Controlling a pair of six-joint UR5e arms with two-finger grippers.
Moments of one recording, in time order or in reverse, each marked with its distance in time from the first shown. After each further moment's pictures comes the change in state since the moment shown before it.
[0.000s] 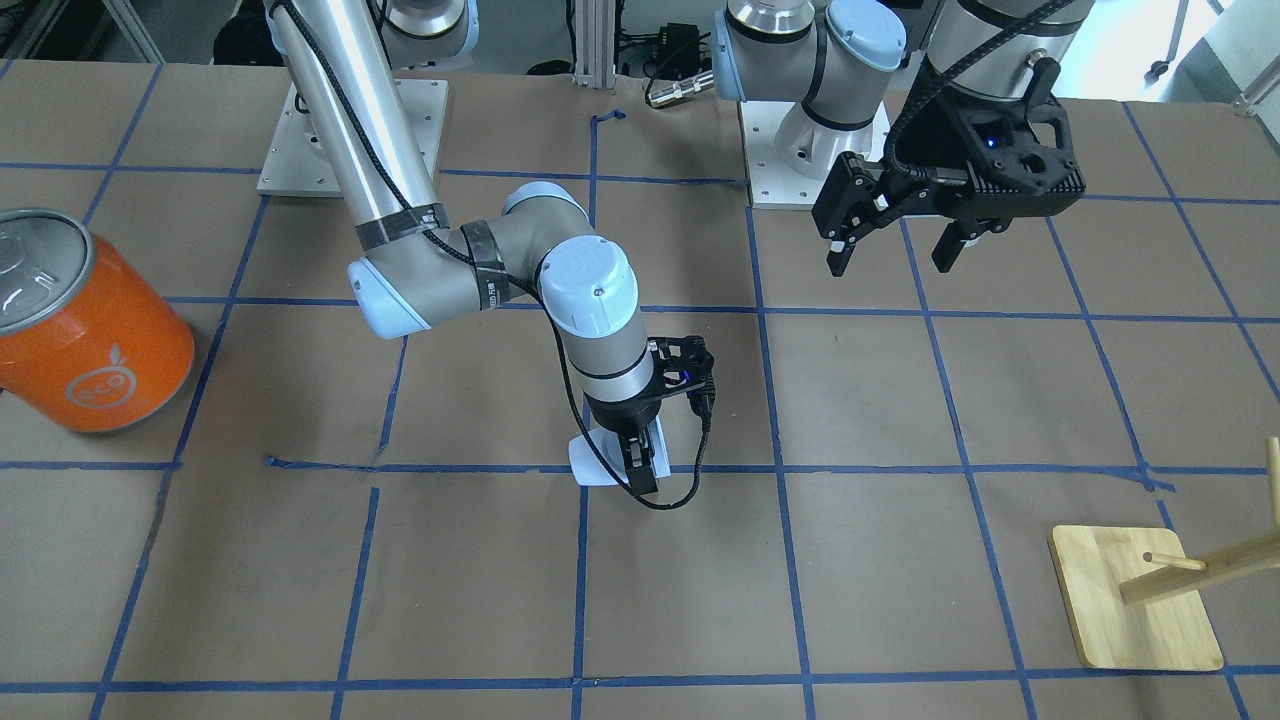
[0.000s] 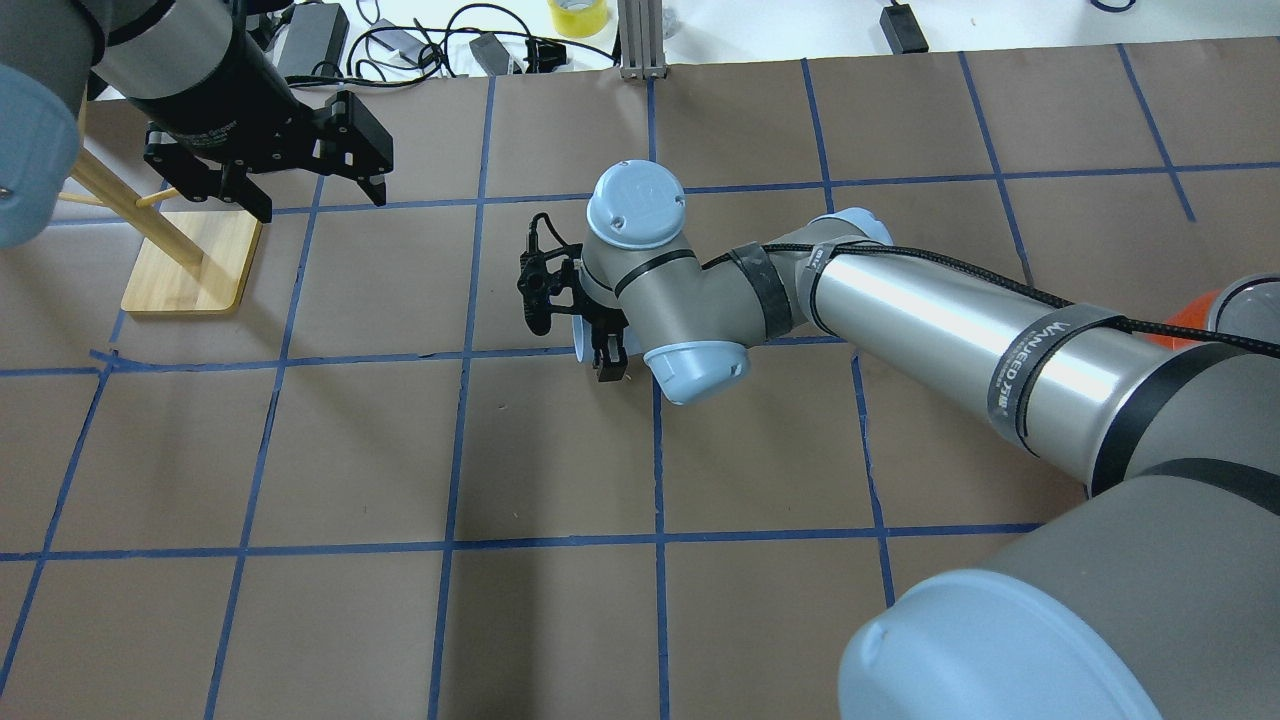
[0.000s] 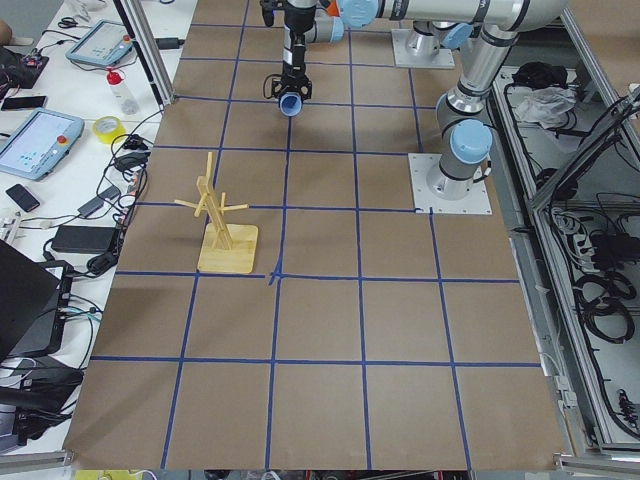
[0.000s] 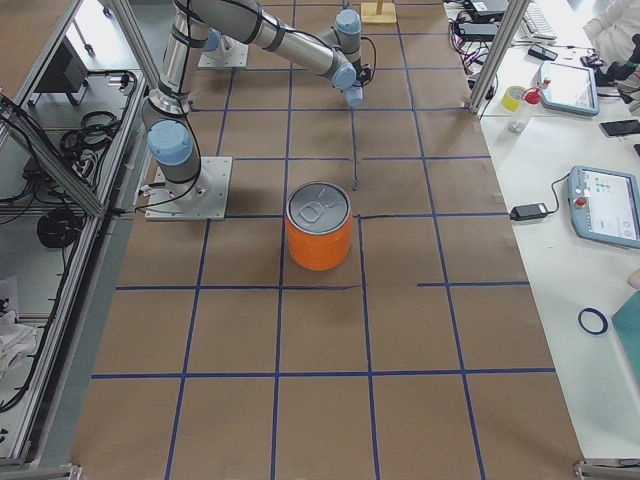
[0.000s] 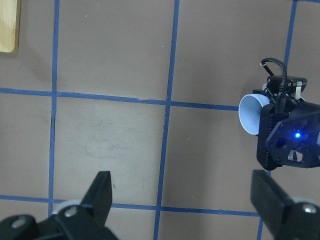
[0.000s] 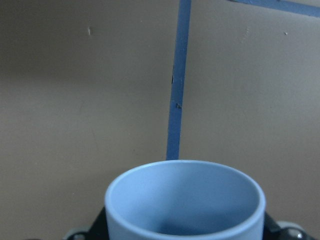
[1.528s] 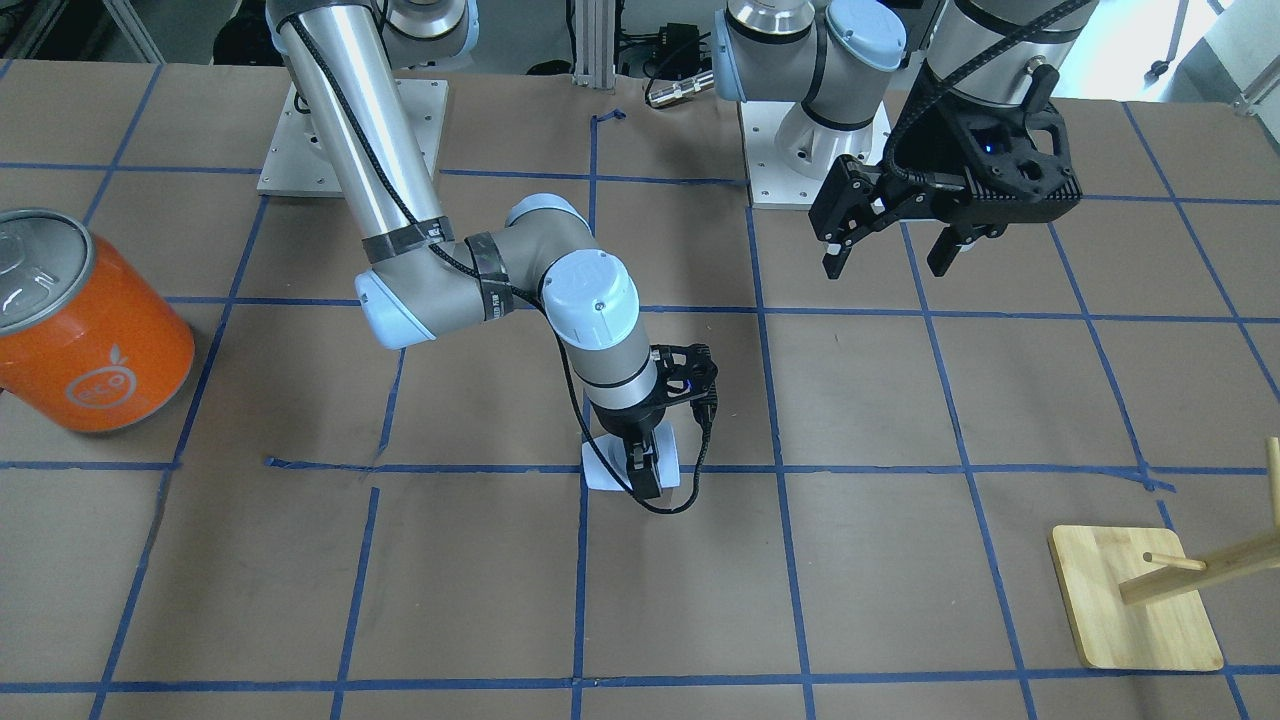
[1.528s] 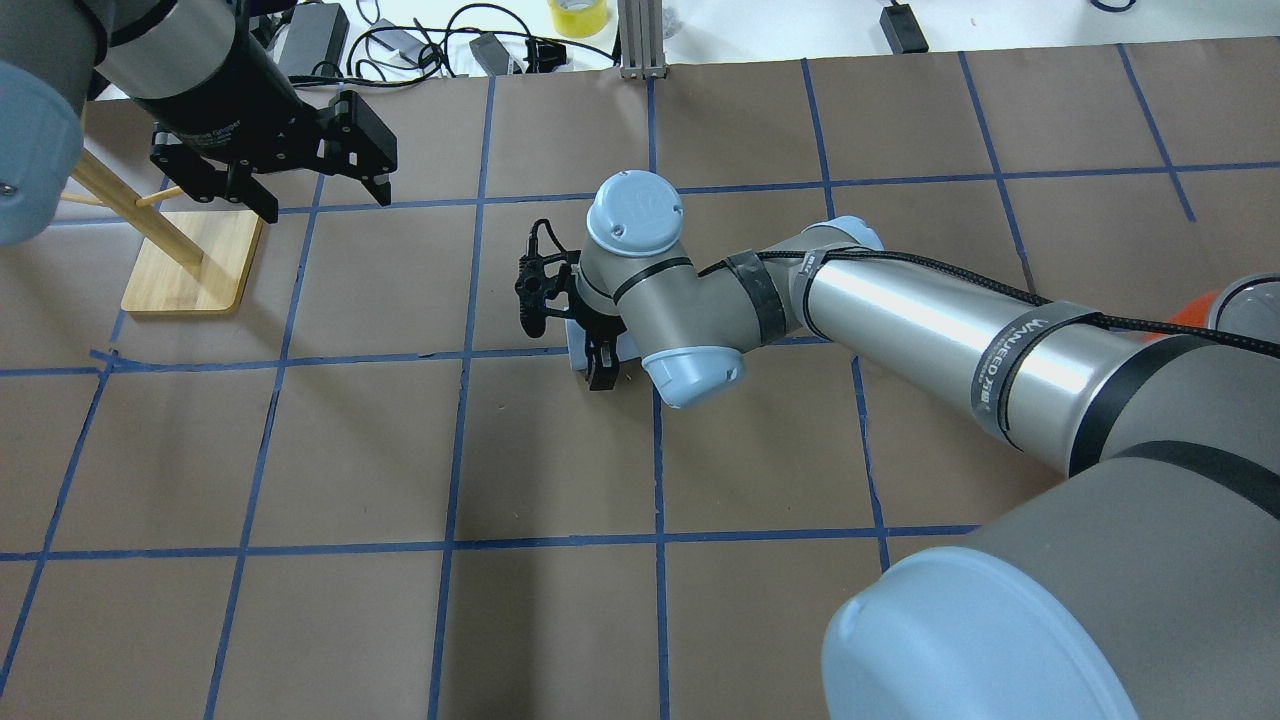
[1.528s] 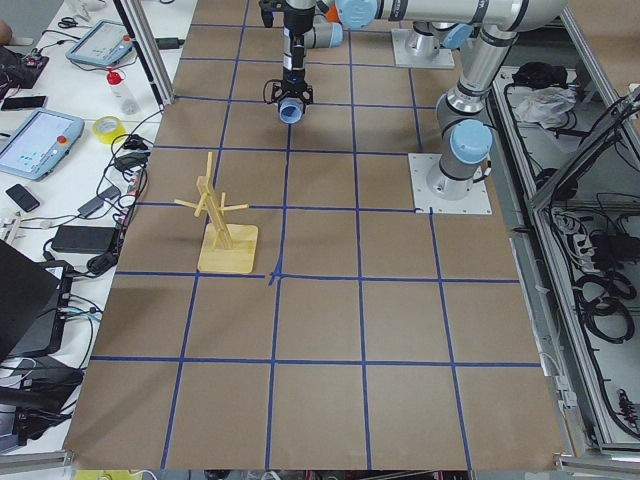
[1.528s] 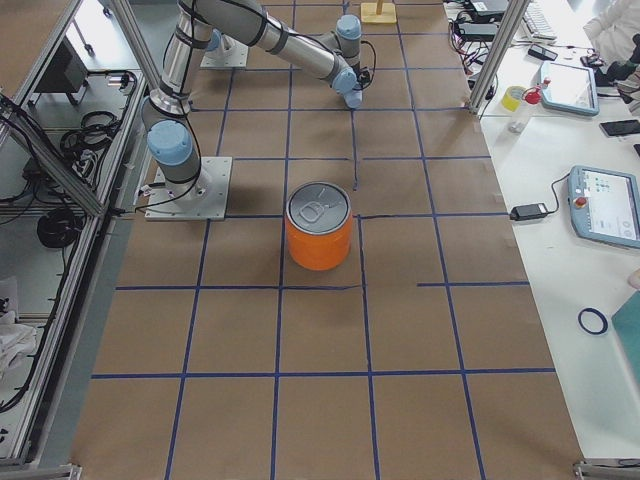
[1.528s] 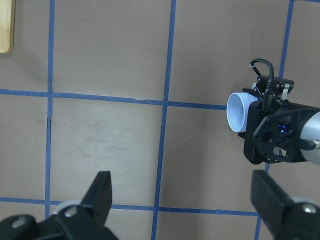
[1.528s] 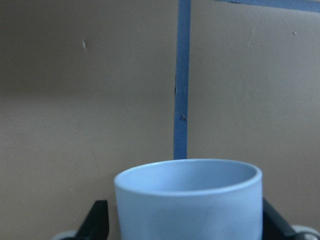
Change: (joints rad) left arm 0.003 -0.006 0.000 0.000 -0.018 0.006; right arm 0.000 0.017 -0.001 -0.014 0.032 0.057
